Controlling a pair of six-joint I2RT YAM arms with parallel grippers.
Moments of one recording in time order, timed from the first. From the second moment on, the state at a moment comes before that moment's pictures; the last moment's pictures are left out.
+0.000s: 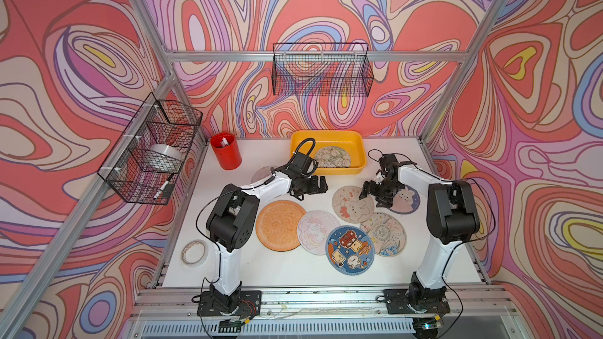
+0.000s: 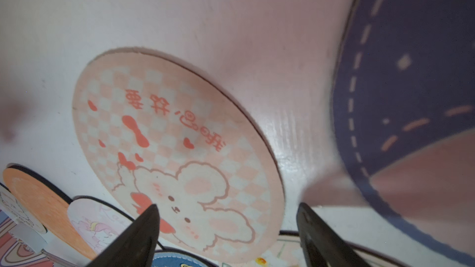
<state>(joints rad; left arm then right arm) -0.55 1.97 1.41 -0.41 0.27 -0.57 0.09 1.91 1.29 -0.84 -0.32 0.39</state>
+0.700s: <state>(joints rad) -0.55 2.01 1.44 -0.44 0.28 -0.57 0.11 1.95 1.33 -0.76 -0.46 0.44</state>
